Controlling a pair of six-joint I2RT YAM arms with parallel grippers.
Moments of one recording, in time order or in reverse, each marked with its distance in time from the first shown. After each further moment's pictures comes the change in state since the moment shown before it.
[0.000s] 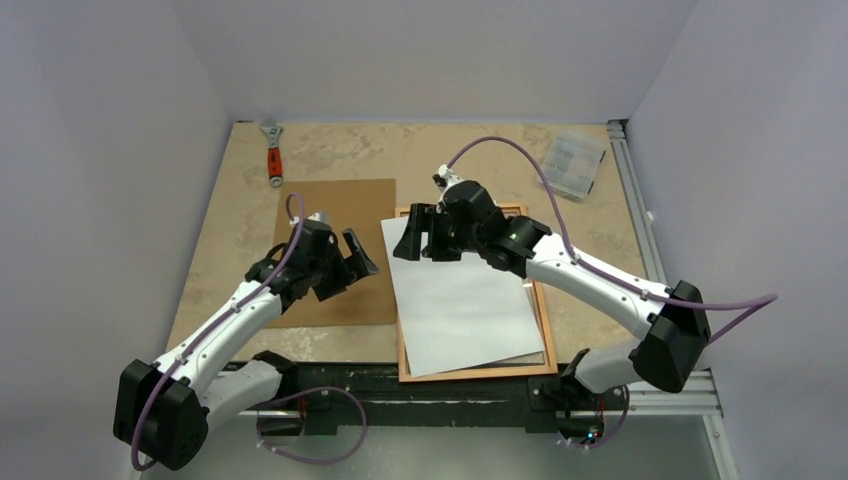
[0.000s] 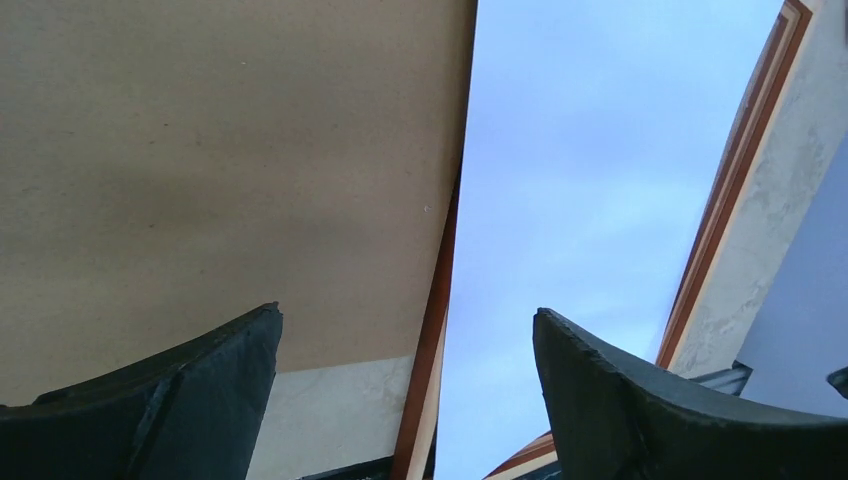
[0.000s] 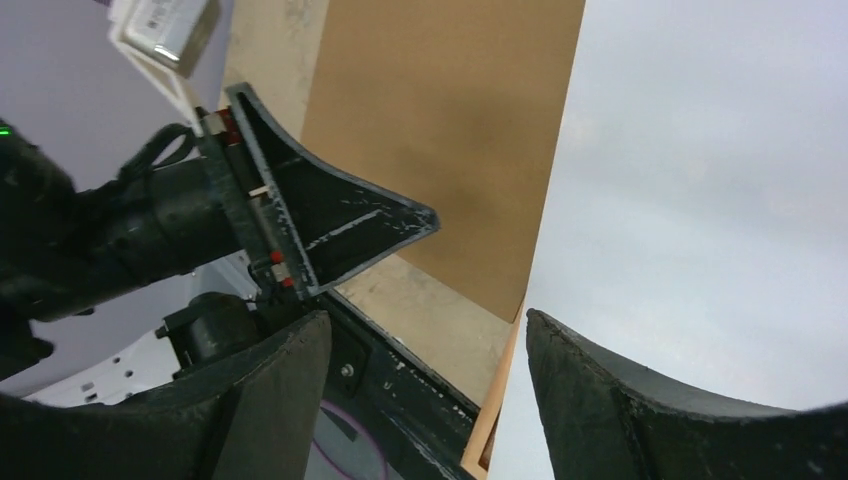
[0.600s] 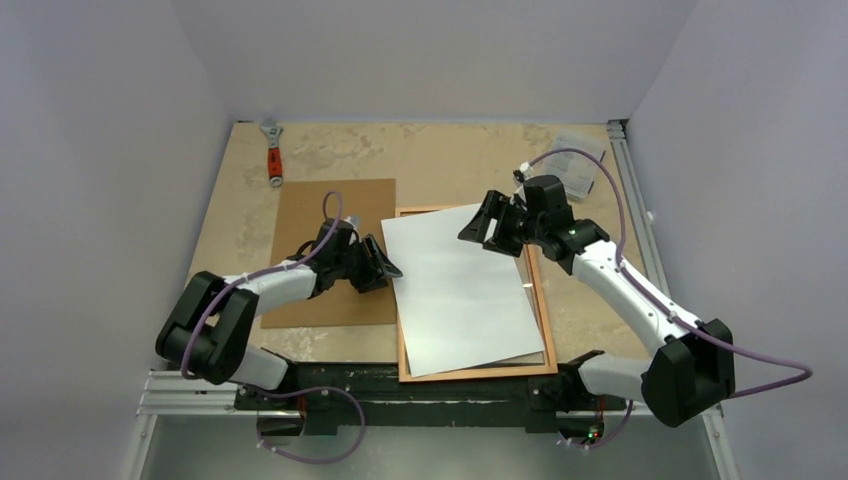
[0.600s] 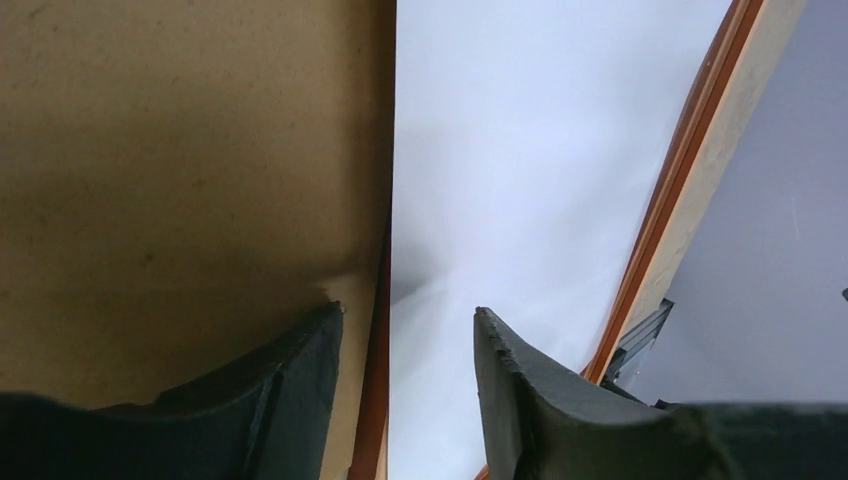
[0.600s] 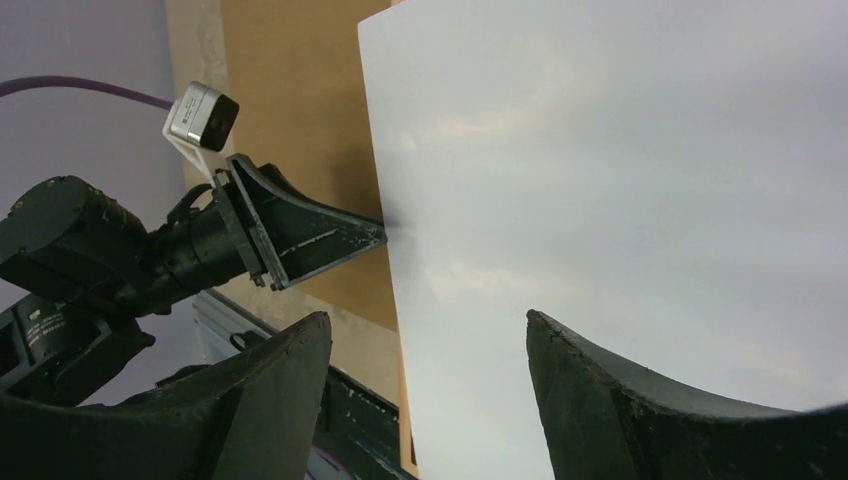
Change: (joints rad) left arm 0.008 0.404 -0.116 0.560 0.287 -0.067; right arm -0.418 -0.183 -0.245 0.010 -0.201 -0.015
